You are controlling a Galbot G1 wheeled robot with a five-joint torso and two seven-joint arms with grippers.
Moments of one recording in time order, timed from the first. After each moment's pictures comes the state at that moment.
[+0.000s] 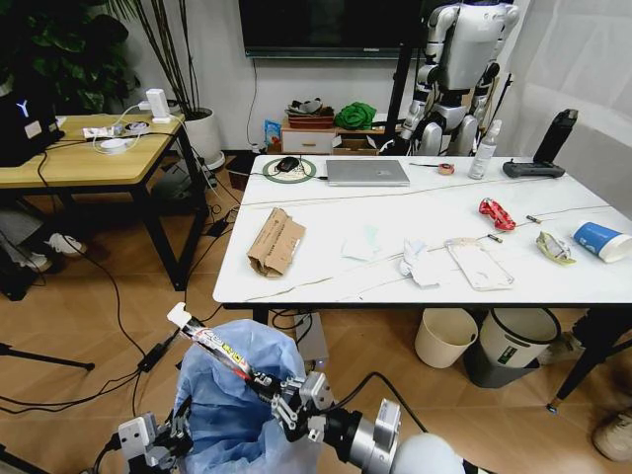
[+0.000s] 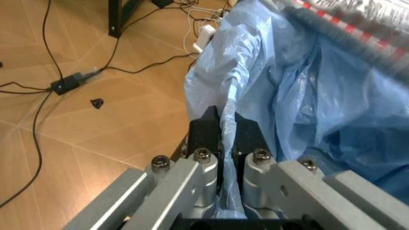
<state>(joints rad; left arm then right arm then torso) 2.18 -1.29 -0.63 -2.45 -0.69 0.14 -0.28 -1.20 0.90 -0.32 2.15 0.54 -0.02 -0.09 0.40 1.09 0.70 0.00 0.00</state>
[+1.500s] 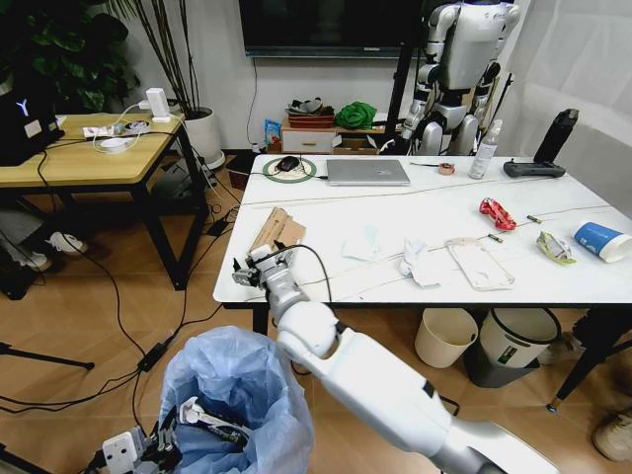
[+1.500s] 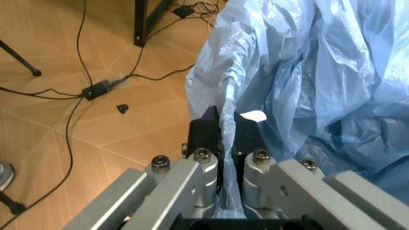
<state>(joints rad) 2.23 -1.39 -0.64 -2.46 -0.58 0.12 -0.26 -0.59 1.50 -0.40 1.52 0.30 -0.50 0.45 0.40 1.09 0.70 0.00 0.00</state>
